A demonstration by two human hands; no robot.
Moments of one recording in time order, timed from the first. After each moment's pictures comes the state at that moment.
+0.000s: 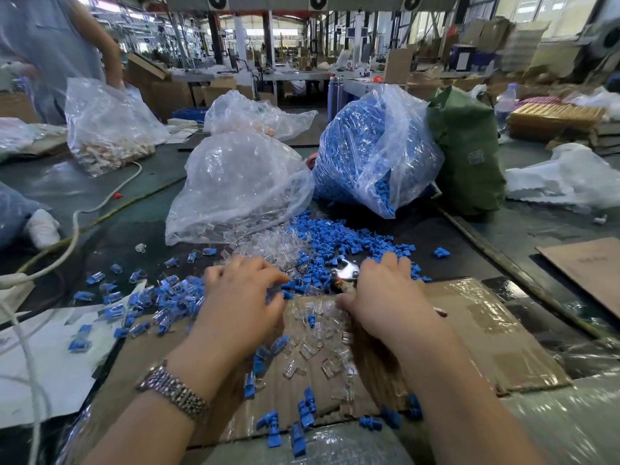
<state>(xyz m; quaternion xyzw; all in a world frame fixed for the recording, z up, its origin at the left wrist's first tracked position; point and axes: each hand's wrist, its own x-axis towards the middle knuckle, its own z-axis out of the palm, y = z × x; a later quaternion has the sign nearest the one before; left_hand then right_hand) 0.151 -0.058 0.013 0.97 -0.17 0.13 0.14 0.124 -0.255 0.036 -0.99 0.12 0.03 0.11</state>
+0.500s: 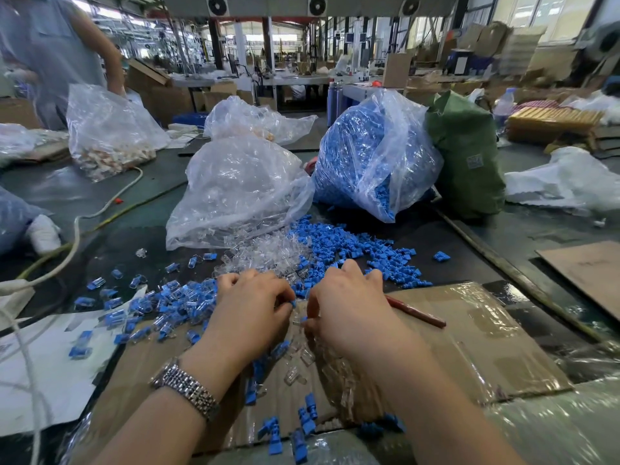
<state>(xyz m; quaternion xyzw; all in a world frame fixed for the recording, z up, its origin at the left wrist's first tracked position) 0.161 -0.066 0.001 0.96 -0.19 0.12 0.15 0.121 -0.218 0.036 -1.00 -0.06 -0.01 0.06</state>
